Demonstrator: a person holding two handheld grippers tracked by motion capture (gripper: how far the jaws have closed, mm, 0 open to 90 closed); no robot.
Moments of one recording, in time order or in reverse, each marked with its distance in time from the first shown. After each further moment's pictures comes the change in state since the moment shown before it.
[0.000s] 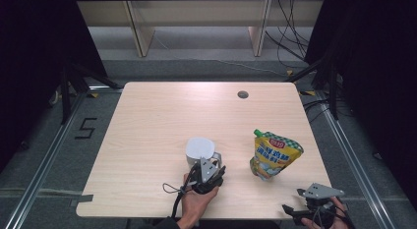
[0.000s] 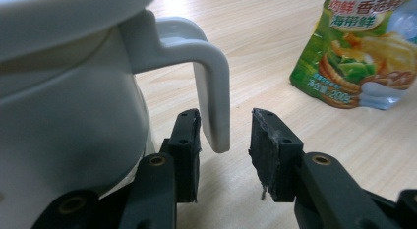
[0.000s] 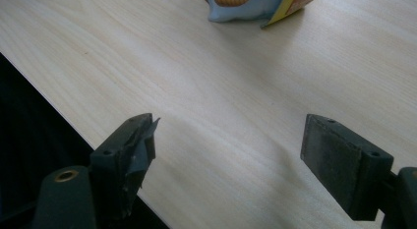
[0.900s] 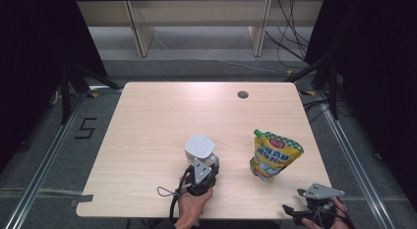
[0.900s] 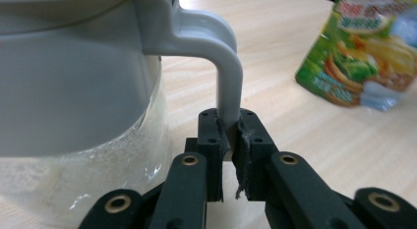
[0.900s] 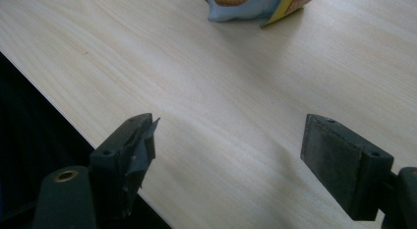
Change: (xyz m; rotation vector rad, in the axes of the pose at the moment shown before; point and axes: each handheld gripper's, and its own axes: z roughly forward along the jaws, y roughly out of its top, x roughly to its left) left arm 0.011 -0.007 -0.014 0.001 -0.021 -0.066; right arm -0.001 -0.001 0.000 -0.007 -0.007 -0.023
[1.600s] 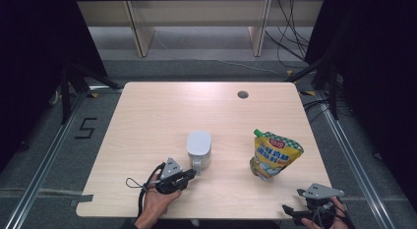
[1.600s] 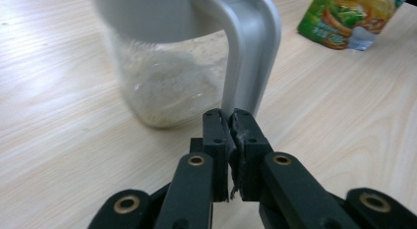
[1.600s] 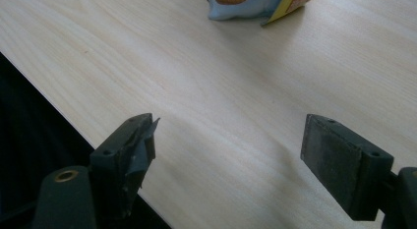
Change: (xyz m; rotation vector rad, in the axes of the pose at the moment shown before) left arm 0.073 -0.011 -0.046 0.107 -0.161 0.008; right arm 0.001 0.000 0.001 0.004 0.007 0.010
